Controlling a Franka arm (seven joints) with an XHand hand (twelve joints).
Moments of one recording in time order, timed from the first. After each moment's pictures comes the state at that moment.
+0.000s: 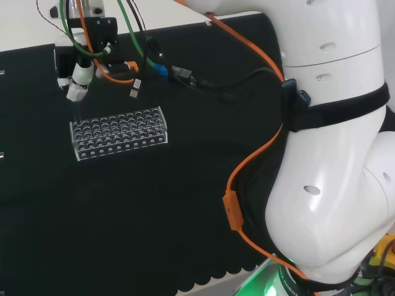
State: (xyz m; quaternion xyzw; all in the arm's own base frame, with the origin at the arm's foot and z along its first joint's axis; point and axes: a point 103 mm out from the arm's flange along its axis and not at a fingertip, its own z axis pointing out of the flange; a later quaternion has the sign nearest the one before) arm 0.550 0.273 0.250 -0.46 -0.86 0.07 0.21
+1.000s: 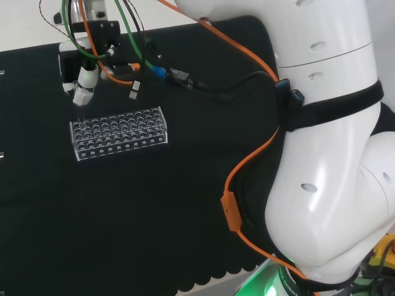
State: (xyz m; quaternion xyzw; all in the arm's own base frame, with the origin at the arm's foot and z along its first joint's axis) arm 0.555 0.265 0.238 -0.44 -0.86 0.08 0.22
